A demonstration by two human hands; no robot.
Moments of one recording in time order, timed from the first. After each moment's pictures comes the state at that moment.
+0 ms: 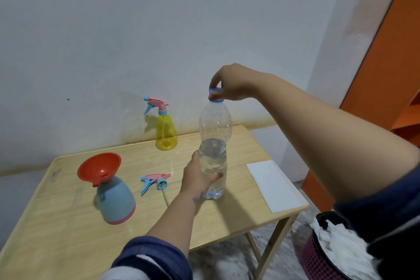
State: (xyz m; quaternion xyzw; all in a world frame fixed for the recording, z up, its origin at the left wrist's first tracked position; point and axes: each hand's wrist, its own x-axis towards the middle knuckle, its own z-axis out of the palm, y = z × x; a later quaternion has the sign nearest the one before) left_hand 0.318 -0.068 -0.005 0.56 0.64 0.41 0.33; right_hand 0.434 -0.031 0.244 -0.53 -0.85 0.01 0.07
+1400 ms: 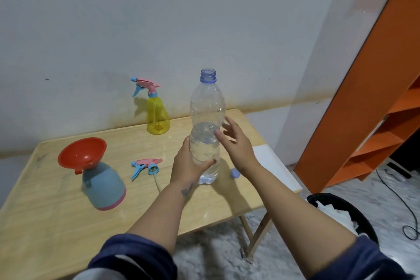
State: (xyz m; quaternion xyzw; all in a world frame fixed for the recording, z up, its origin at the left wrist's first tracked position) left_hand 0.318 -0.071 -0.012 0.56 0.63 0.44 0.31; right_hand 0.463 -0.056 0.031 -0.51 -0.60 0.41 0.46
